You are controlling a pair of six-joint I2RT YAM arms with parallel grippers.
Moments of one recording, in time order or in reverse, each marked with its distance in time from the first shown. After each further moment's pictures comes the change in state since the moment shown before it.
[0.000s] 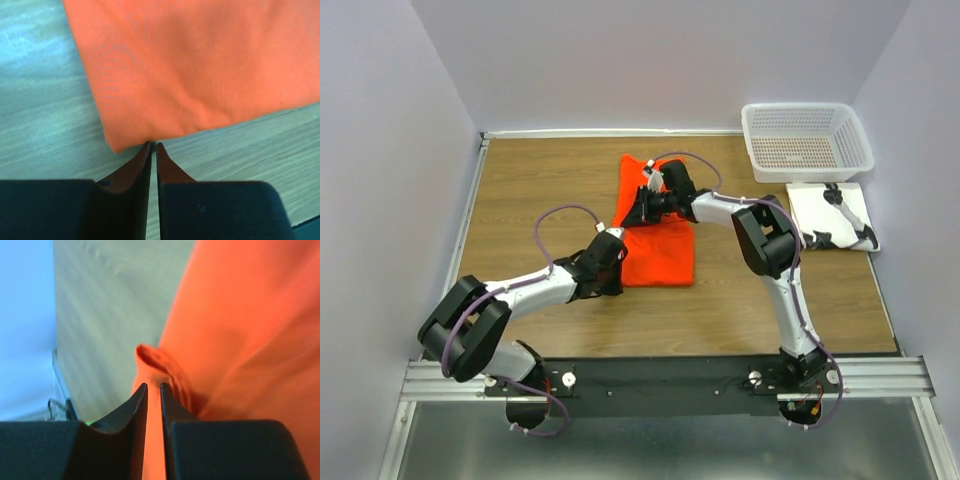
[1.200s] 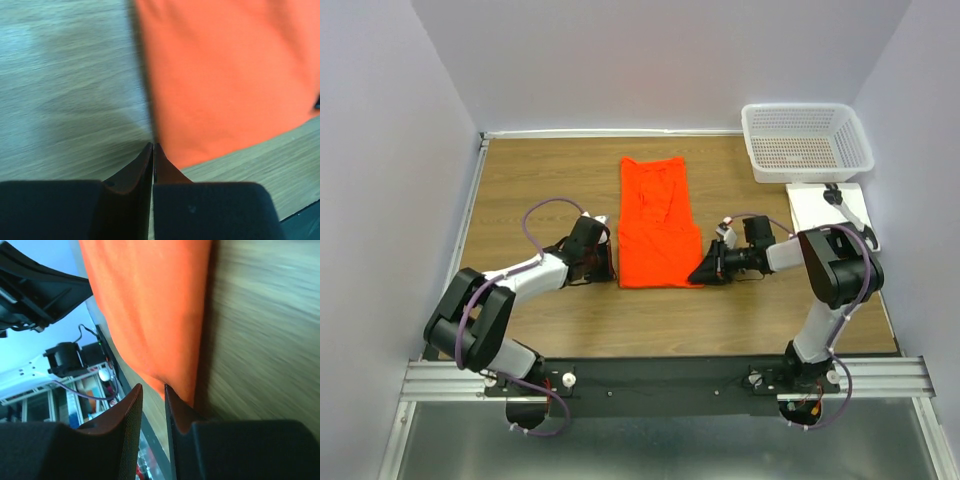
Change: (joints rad) left arm 0.183 0.044 0.031 0.044 0.183 0.026; right arm -0.319 -0.480 -0.940 0.154 -0.296 -0.028
